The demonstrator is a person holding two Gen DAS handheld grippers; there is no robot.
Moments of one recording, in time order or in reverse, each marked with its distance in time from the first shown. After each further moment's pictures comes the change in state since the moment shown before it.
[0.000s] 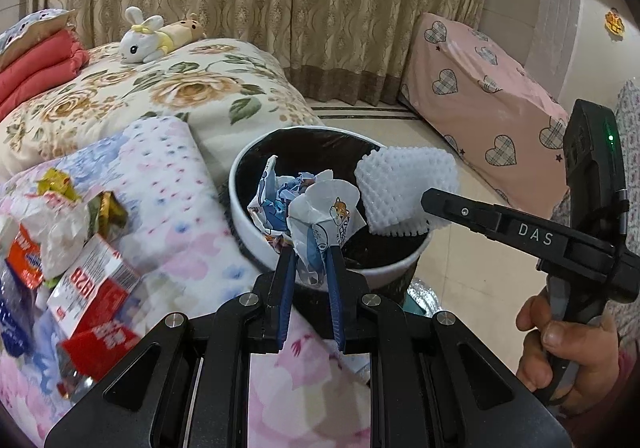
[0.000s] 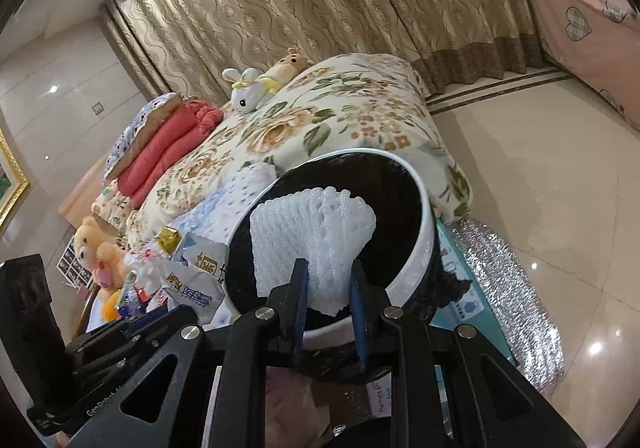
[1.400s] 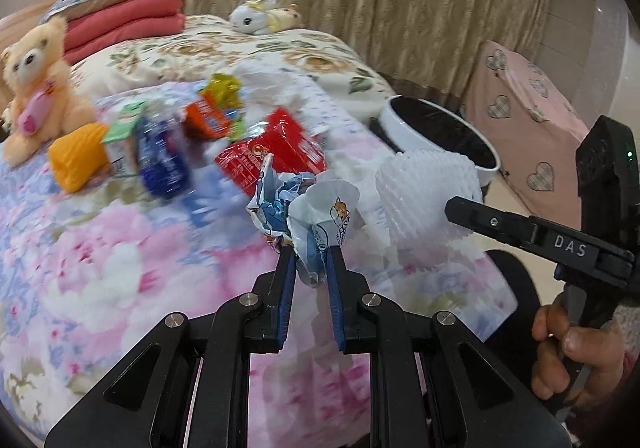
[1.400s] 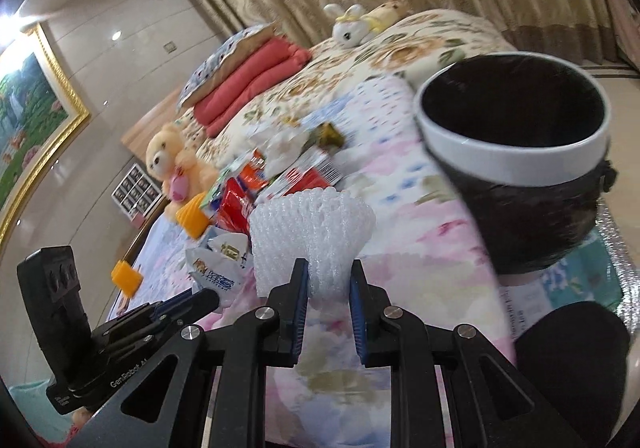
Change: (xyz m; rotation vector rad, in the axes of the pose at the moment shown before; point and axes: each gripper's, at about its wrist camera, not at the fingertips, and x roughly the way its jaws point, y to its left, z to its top) left arm -0.113 0.099 -0.124 -0.176 -0.031 0.150; right arm 0.001 0.117 -0.106 -0.109 0.115 0.224
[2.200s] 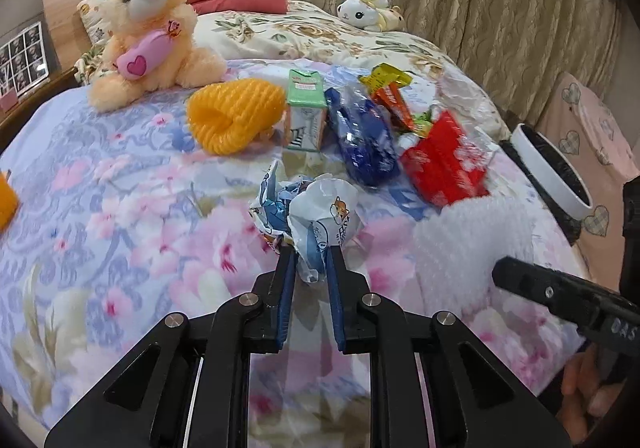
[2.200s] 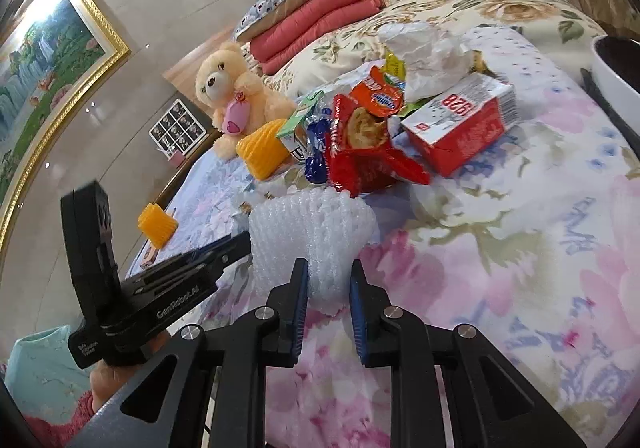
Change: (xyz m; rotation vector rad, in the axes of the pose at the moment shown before) left arm -0.014 0.134 -0.024 -0.181 0.010 0.218; right arm 0.084 0.098 -0.030 -0.128 0.180 0.167
